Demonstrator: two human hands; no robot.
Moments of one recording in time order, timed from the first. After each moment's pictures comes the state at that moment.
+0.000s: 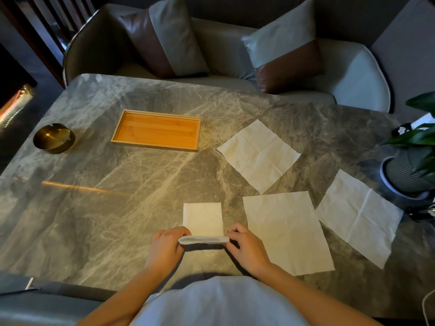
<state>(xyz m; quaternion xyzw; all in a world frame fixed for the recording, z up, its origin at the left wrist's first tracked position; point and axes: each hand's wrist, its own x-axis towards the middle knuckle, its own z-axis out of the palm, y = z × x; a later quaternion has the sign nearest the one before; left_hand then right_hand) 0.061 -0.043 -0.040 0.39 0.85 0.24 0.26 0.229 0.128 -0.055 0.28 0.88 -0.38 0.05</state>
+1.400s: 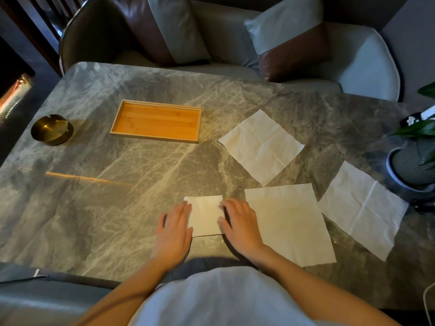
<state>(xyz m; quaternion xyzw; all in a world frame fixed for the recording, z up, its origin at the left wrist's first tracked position) 0.070 -0.033 -0.041 0.45 0.87 0.14 0.14 0.196 0.127 -0.041 0.28 0.92 -0.27 -0.02</state>
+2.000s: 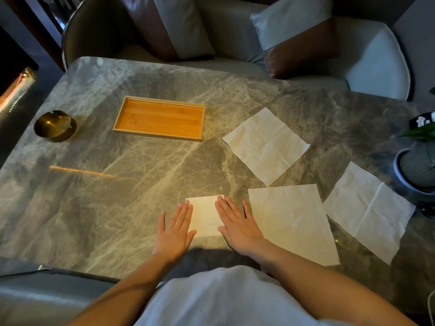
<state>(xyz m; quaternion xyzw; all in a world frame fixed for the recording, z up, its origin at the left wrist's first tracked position) 0.060 -0.038 -0.073 0.46 0.86 -0.04 0.21 0.193 0.138 -0.076 0.15 0.97 -0.10 0.19</state>
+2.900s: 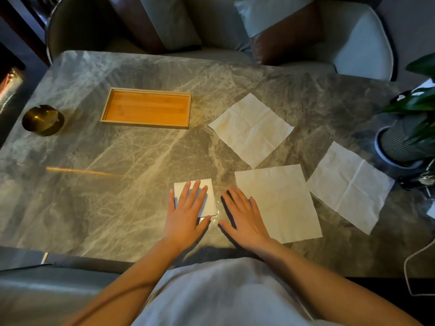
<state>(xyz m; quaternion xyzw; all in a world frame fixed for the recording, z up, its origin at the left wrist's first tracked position) 0.104 -0.003 -0.021 0.51 0.85 0.06 0.14 0.249 0.131 -0.040 0.26 0.94 -0.21 0.11</state>
